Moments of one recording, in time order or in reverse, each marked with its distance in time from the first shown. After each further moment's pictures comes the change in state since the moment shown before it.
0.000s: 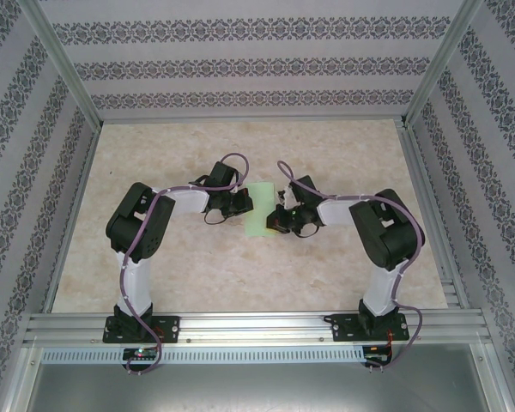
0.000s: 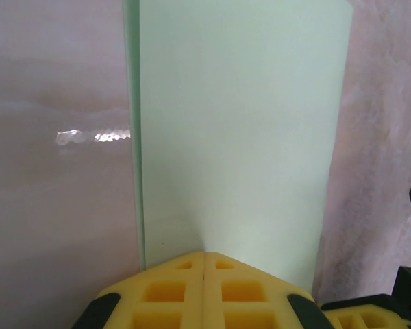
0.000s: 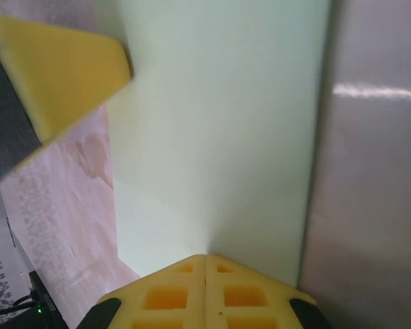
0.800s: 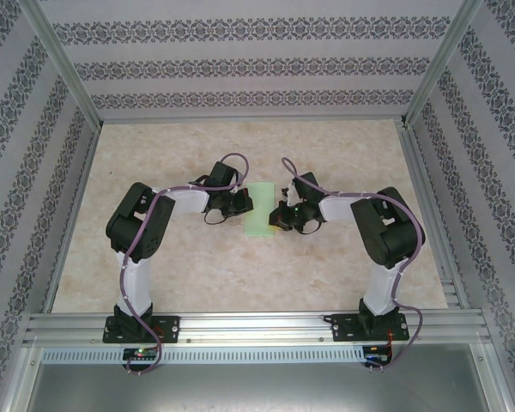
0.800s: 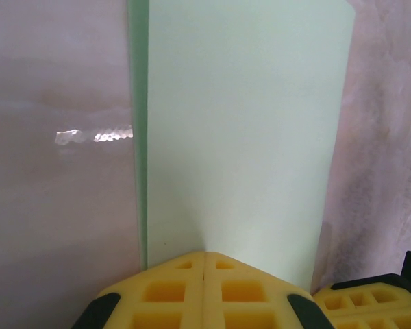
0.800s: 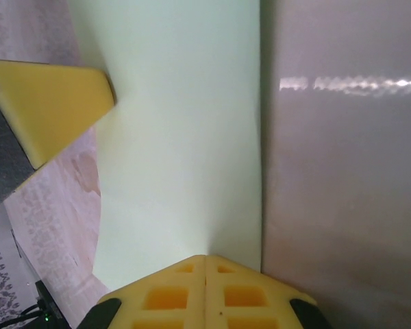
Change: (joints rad) left arm 0.001 0.000 -0.001 0.000 0.002 0.000; right arm -0.032 0.023 0.051 -0.048 -0.004 0.015
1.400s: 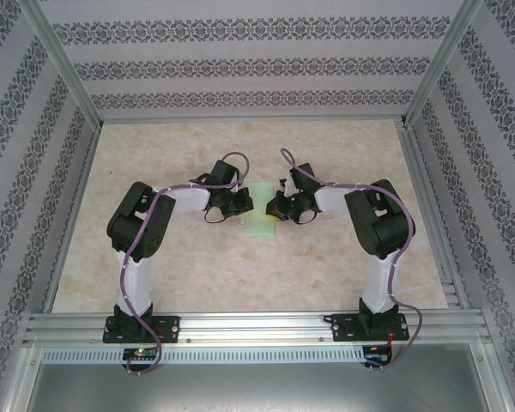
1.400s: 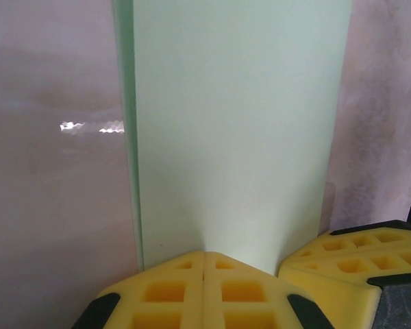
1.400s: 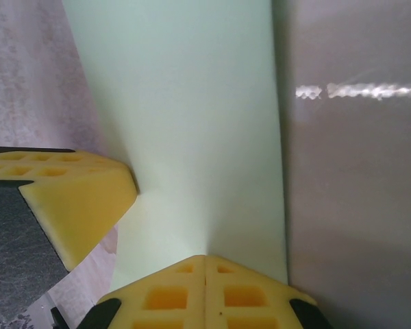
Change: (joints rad) left arm 0.000 0.009 0.032 -0.050 0.003 0.000; right arm -0.020 0.100 0.132 -0.009 -0.001 0.032
